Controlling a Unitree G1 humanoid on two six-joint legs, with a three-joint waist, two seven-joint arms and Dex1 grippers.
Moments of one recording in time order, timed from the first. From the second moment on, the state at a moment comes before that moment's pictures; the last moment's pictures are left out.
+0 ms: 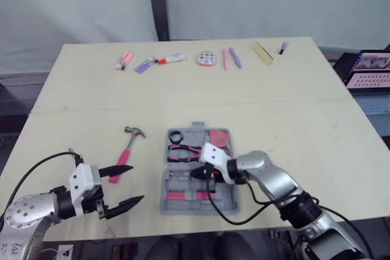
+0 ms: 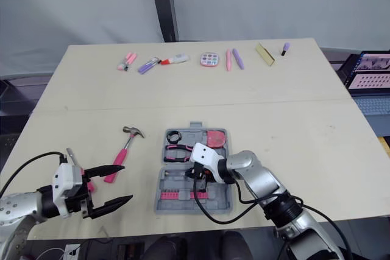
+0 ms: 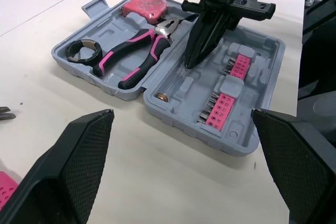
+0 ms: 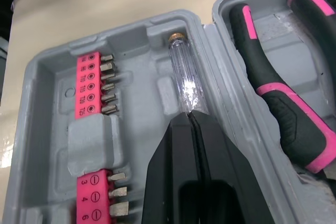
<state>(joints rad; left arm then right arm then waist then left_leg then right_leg) 0.32 0.72 0.31 -0.34 -0.47 0.14 -1.04 -0.45 -0.39 0.48 -0.05 0.11 0.59 0.96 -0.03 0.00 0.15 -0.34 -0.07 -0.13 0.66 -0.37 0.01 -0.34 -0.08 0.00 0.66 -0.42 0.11</state>
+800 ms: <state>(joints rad) 0.39 0.71 0.33 -0.34 -0.48 0.16 -1.04 0.06 -0.87 -0.04 -0.56 0.44 0.70 1.05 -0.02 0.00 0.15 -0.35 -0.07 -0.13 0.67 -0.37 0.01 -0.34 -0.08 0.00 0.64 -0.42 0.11</state>
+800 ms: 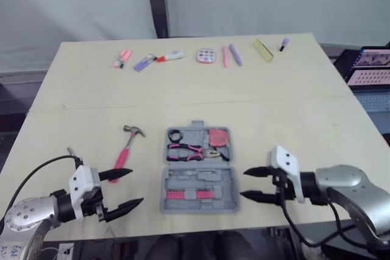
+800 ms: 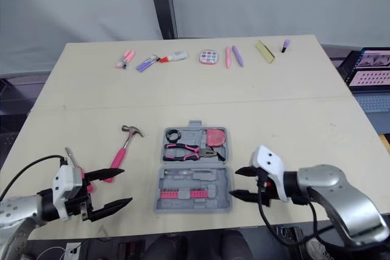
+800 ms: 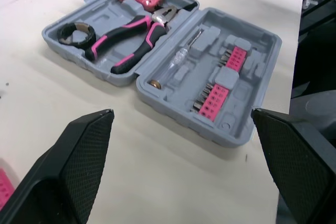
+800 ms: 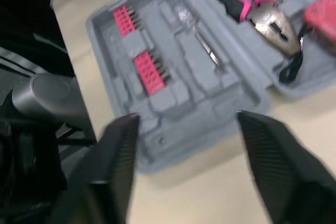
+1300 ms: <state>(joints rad) 0.54 0.65 0.38 -0.42 -0.46 0.09 -0.97 0.30 -0.84 -0.14 -0.42 0.37 0.28 1.08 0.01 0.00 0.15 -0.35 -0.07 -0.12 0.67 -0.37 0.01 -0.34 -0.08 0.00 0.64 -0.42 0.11</state>
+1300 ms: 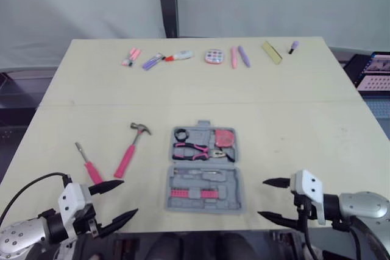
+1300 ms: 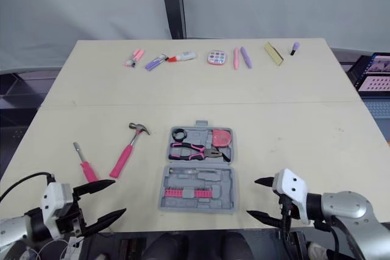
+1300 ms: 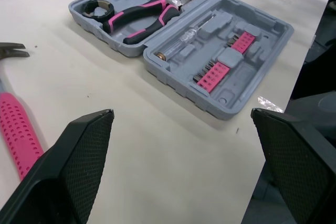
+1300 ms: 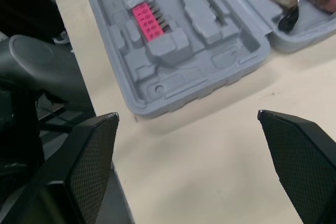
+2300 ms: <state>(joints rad) 0.26 0.59 0.44 -0.53 -0.55 0.63 -0.35 0.37 -0.73 -0.23 -0.43 0.49 0.08 1.11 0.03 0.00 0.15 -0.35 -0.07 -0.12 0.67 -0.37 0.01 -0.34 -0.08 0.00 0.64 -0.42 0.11</state>
